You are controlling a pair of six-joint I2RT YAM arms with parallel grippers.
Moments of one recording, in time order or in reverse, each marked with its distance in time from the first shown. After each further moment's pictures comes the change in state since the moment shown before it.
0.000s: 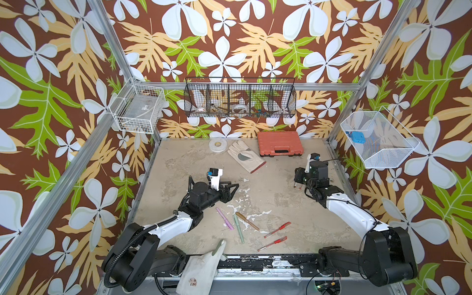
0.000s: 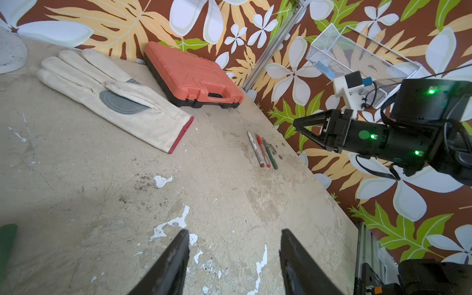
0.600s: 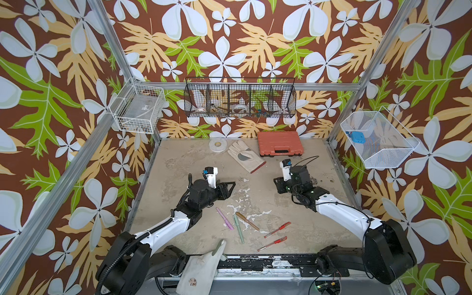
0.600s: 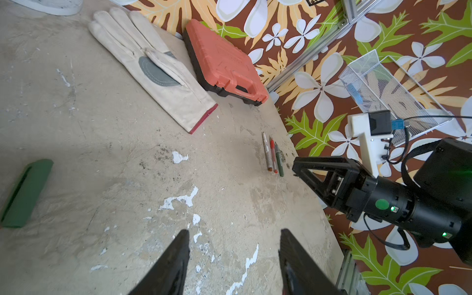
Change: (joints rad) left arm -0.001 -0.106 0.047 -0.266 -0.091 -0.198; right arm 0.280 0.055 0.030 -0.067 -0.090 -0.175
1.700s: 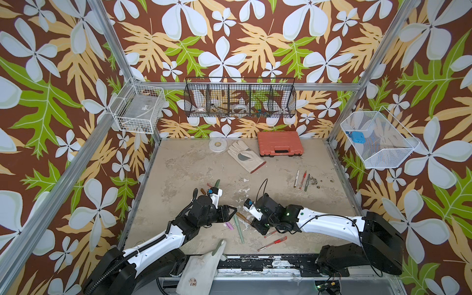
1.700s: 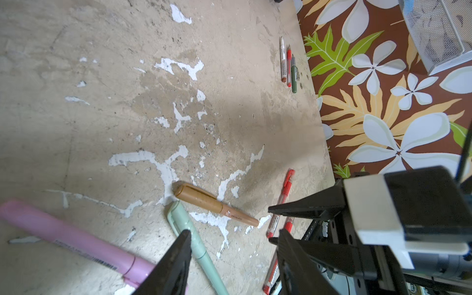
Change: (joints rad) left arm -0.142 -0.175 -0.147 -0.275 0.071 -0.080; right arm 0.534 0.075 -0.030 -0.259 -0.081 -0.098
